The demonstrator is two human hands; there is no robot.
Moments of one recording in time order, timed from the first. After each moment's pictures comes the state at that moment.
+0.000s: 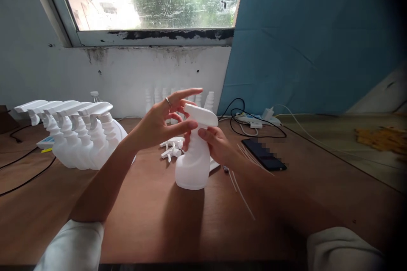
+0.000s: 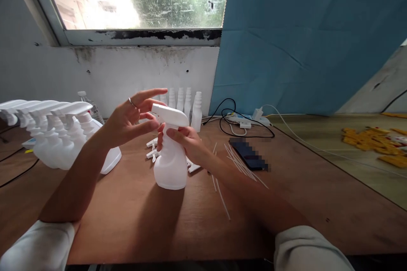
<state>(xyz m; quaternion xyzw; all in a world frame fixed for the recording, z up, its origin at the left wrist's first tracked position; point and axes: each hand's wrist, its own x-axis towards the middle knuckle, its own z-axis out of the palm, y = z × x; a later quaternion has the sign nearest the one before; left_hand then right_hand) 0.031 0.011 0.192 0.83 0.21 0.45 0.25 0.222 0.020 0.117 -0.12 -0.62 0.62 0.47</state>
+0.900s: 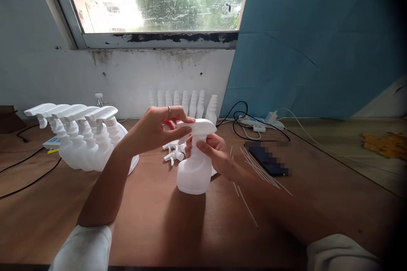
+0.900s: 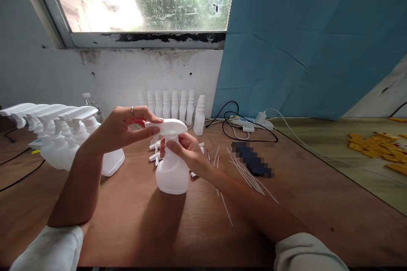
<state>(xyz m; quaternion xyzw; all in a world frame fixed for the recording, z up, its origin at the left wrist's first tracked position) 0.017 0.004 0.204 0.85 0.29 0.41 0.14 0.214 0.011 0.112 -0.15 -0.64 0.55 0.51</state>
